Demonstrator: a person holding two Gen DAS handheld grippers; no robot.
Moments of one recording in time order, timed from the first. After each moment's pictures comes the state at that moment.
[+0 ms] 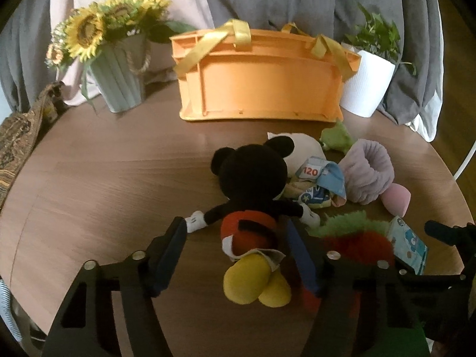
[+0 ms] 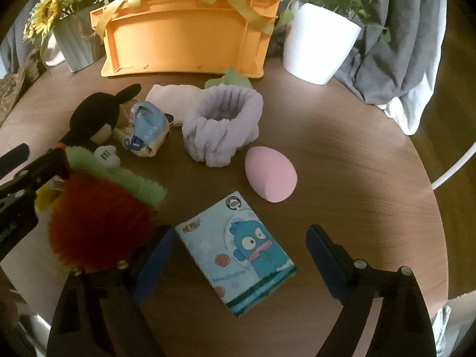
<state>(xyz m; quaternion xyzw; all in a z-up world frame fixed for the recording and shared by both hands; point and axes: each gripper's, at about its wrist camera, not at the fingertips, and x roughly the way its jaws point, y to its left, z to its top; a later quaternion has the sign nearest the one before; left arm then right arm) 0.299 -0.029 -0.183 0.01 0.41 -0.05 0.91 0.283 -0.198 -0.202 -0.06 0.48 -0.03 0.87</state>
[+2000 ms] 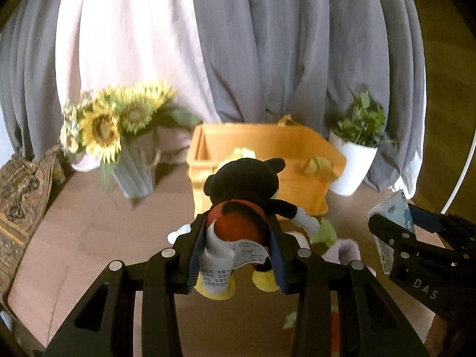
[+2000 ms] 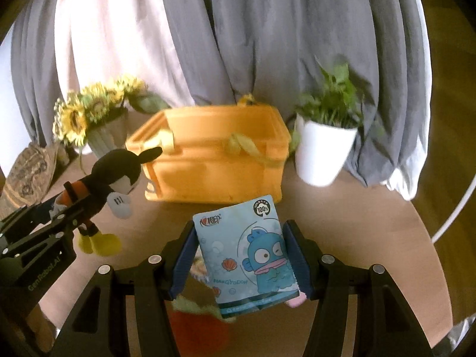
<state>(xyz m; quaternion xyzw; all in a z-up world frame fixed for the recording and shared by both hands) 0.314 0.001 -0.049 0.00 0.28 -0.08 0.96 0.301 -0.174 -0.069 0.01 0.32 0.00 0.95</state>
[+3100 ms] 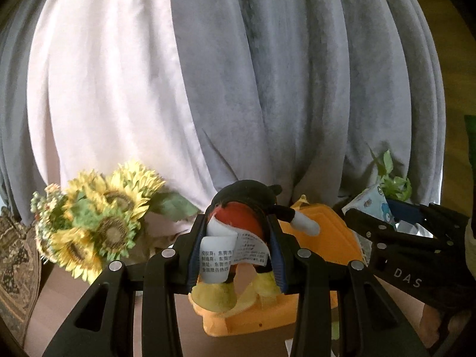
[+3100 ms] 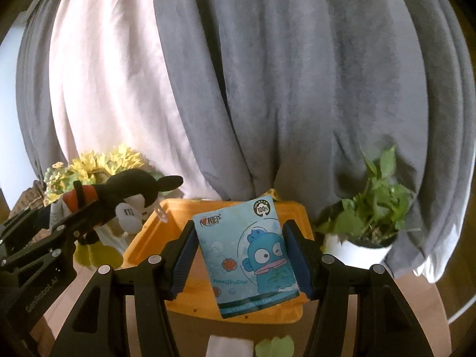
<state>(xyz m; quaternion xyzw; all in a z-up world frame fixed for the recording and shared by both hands) 0.447 -0.011 0.017 0.03 0.19 -0.09 0.98 0.449 -0.168 0.004 0.01 0.23 0.04 0.97</state>
